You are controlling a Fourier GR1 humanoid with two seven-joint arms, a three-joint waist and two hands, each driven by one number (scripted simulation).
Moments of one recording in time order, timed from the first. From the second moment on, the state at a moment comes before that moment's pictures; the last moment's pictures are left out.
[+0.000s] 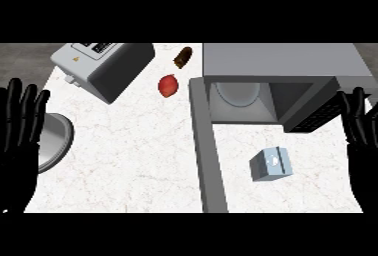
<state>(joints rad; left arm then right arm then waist) 0.00 0.12 0.02 -2.10 0.01 -0.01 -0.06 0.00 -0.10 0.00 -2.10 0.01 -0.02 0.01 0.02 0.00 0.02</state>
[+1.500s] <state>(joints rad) 0.49 0.07 0.22 -2.38 0.36 -0.25 0.09 0.21 -0.01 0.35 -2.18 0.44 -0.42 0.21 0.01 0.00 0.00</state>
